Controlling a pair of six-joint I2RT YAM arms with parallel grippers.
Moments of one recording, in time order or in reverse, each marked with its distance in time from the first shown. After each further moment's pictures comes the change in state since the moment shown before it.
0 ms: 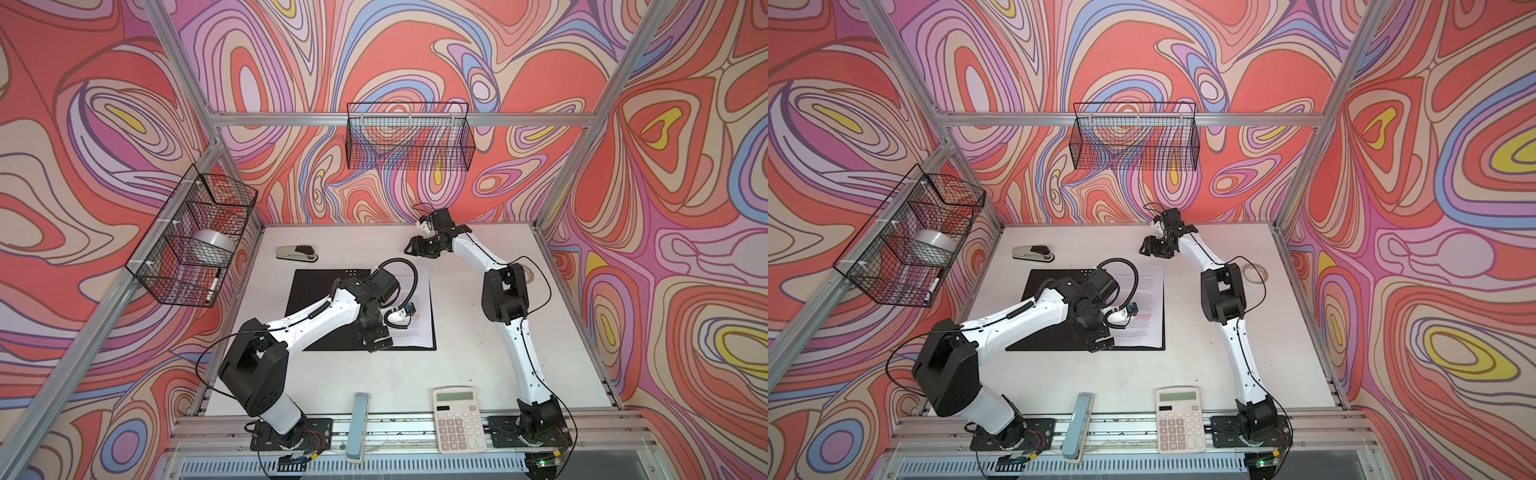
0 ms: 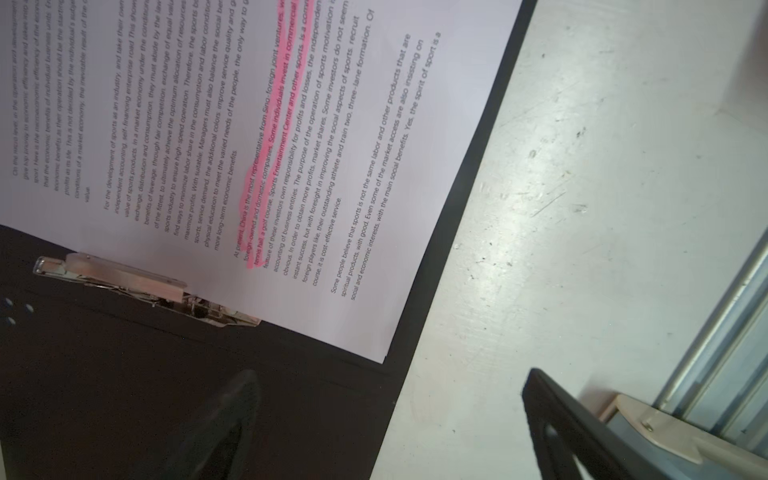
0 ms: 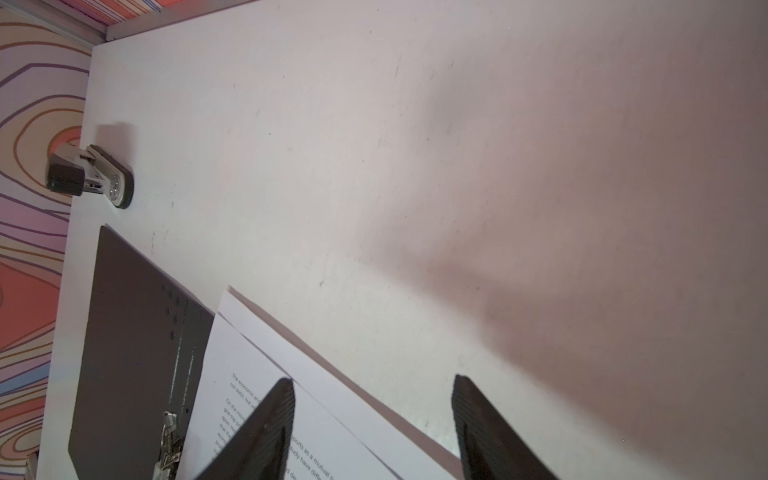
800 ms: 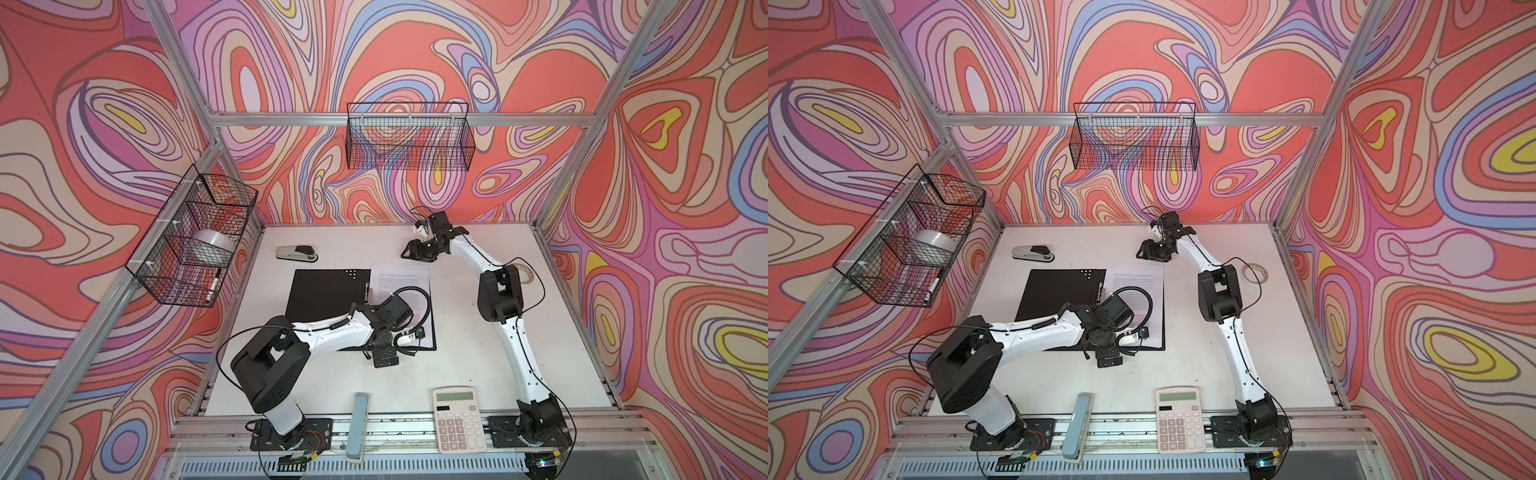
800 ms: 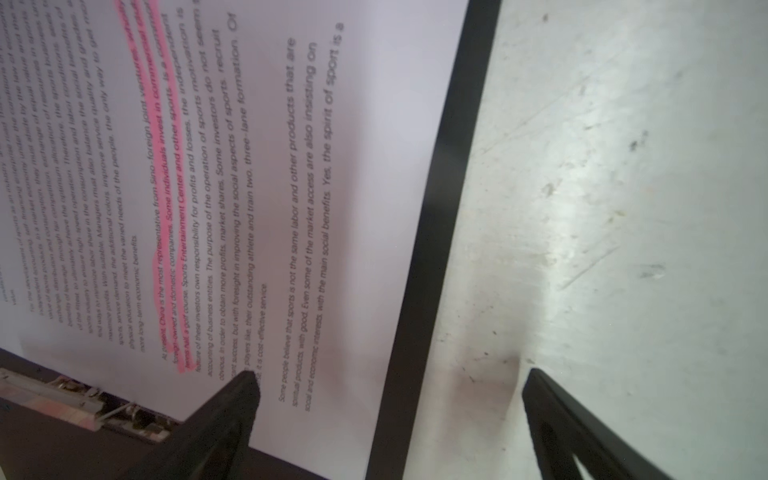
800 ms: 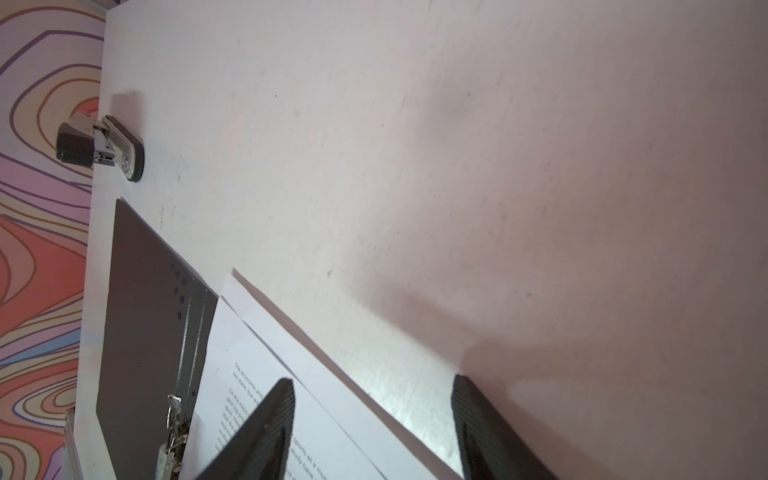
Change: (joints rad) left arm -0.132 0.060 -0.209 0.328 -0.123 0.026; right arm 0.000 0.077 0.076 -0.062 -0.090 -0.032
